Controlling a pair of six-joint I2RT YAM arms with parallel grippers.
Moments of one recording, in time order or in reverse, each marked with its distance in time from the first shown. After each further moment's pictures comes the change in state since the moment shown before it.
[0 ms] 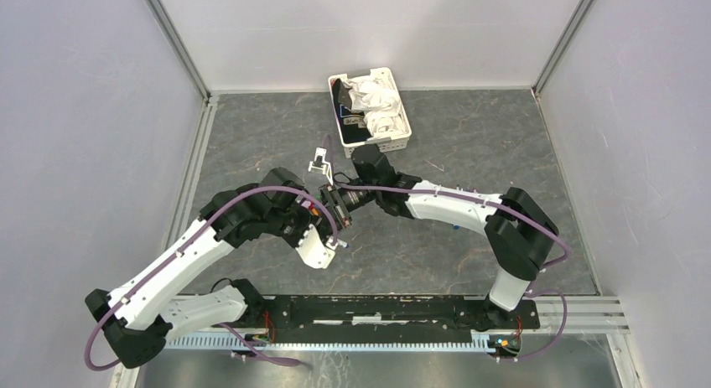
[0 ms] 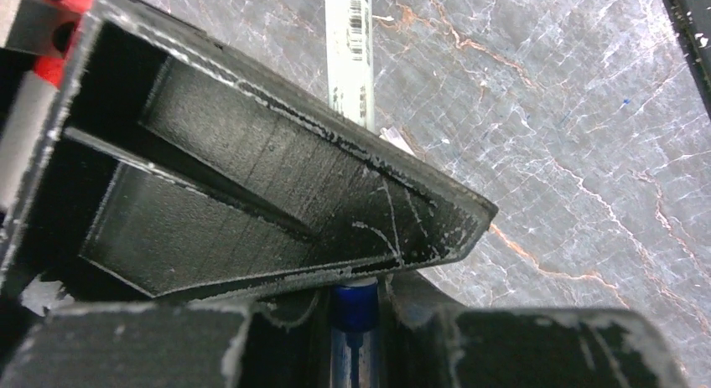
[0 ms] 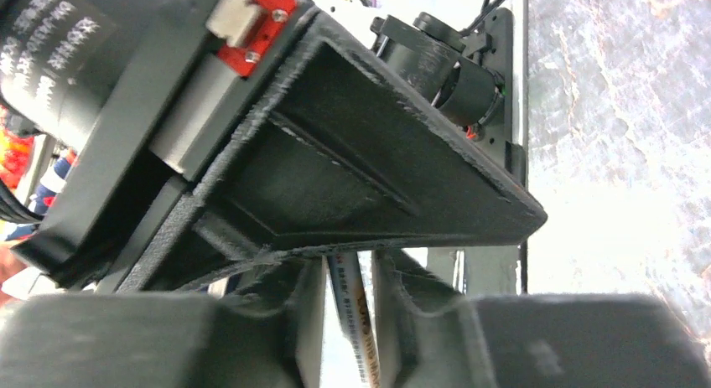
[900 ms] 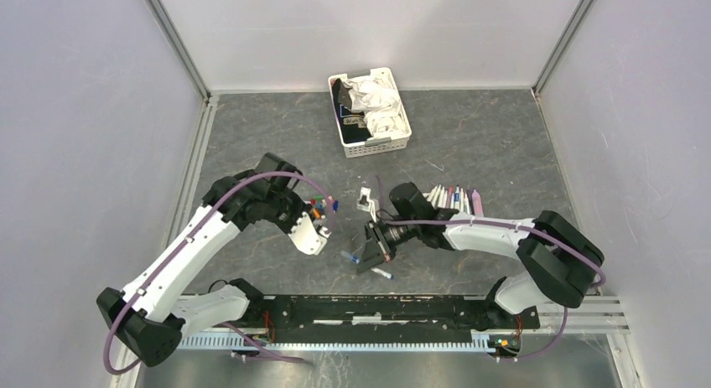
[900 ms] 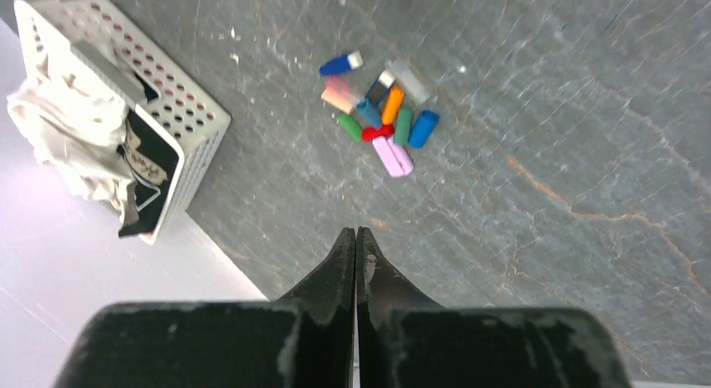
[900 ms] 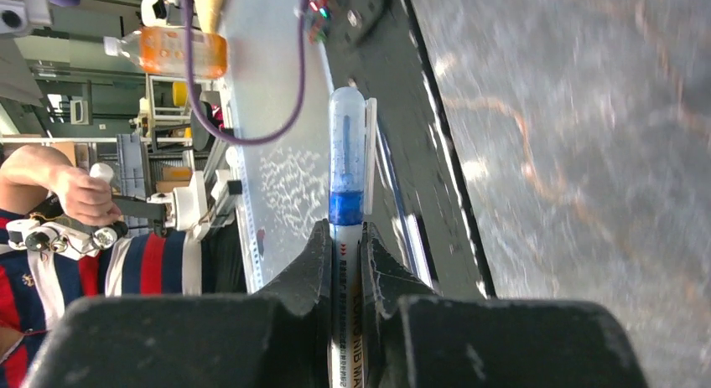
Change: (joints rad) left arm 0.240 0.081 0.019 -0.026 -0.012 0.255; right arm -0.043 -0.272 -0.552 -0.077 0.149 -0.103
